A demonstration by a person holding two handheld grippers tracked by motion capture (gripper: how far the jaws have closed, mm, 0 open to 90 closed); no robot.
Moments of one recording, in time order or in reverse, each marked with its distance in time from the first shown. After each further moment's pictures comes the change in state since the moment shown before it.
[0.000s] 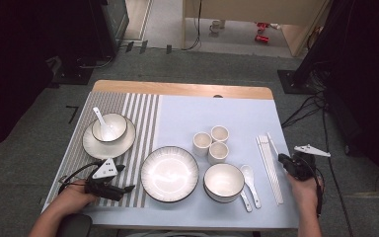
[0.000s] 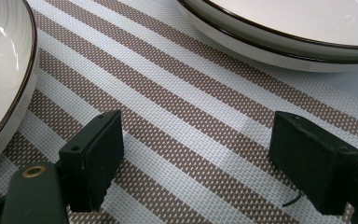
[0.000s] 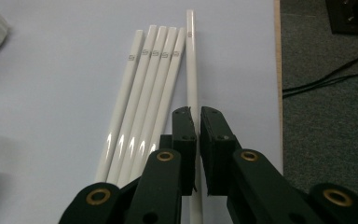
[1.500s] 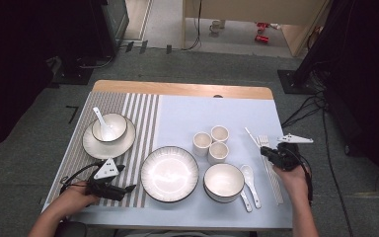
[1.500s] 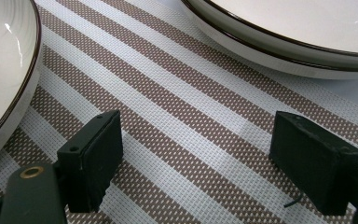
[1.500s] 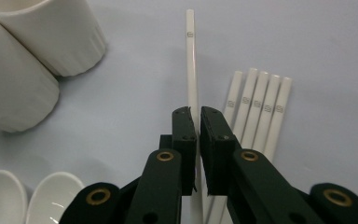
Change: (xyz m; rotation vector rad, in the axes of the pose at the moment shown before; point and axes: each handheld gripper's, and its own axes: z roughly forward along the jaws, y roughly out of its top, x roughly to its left) left arm -0.004 0.001 0.001 -0.002 0.031 -0.029; right arm 0.041 0.034 0.013 0.030 0.190 -0.130
